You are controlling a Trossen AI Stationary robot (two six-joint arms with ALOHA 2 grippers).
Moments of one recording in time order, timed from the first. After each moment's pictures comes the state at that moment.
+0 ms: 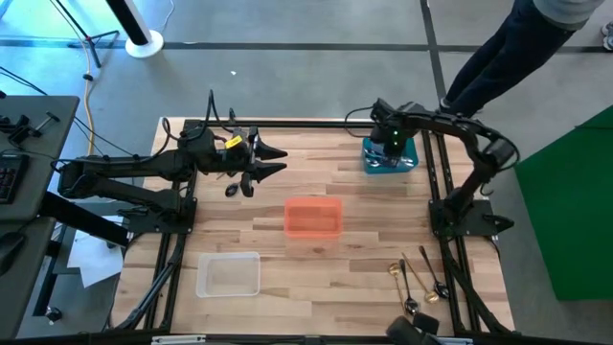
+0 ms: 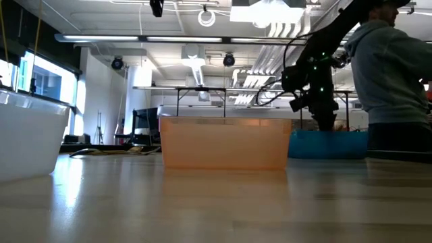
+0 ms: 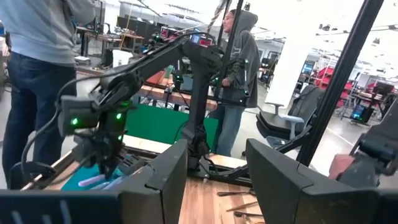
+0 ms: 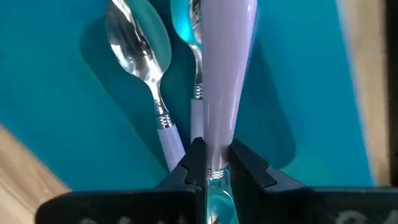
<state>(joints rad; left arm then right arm) 0.16 1.04 0.83 0.28 0.14 -0.23 -0.83 1.68 1.09 -0.94 0.08 -0.45</state>
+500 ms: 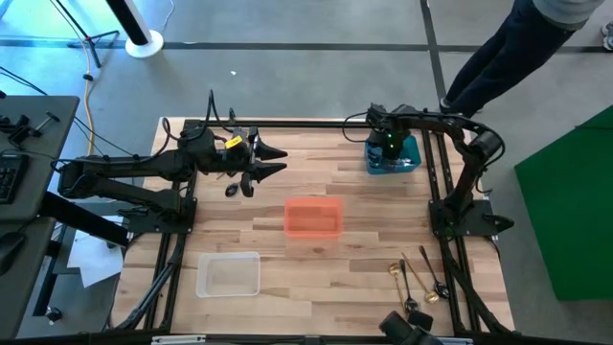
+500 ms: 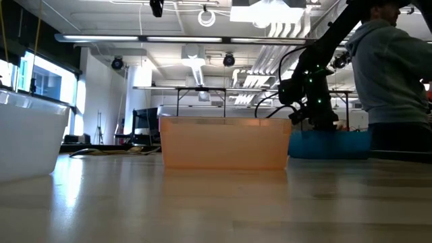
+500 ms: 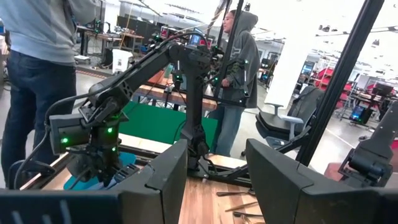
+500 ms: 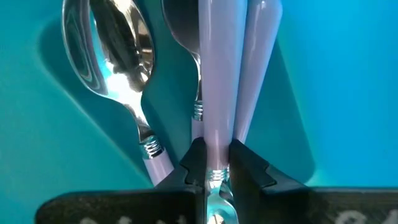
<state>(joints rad) 0.16 1.04 0.83 0.28 0.14 -0.23 -0.84 1.81 1.10 -0.91 0.11 -0.45</state>
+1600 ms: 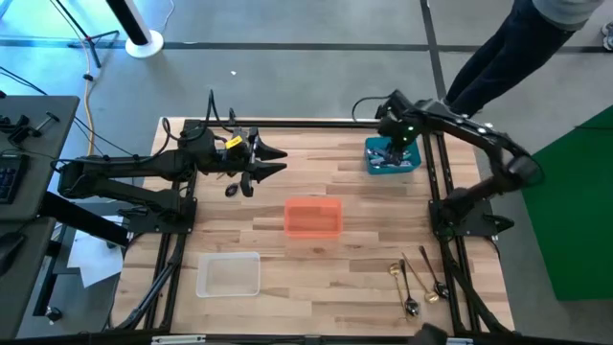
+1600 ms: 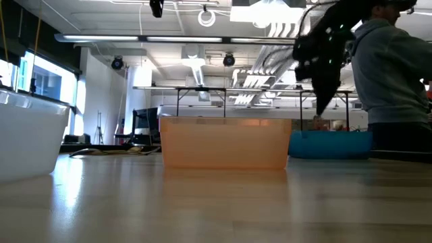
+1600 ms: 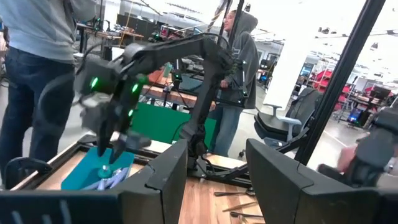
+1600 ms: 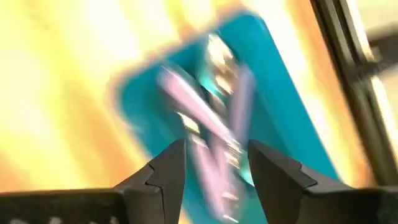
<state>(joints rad) 0.16 1.04 0.83 0.28 0.14 -0.25 -0.84 1.42 1.09 -0.98 -0.10 -0.42</state>
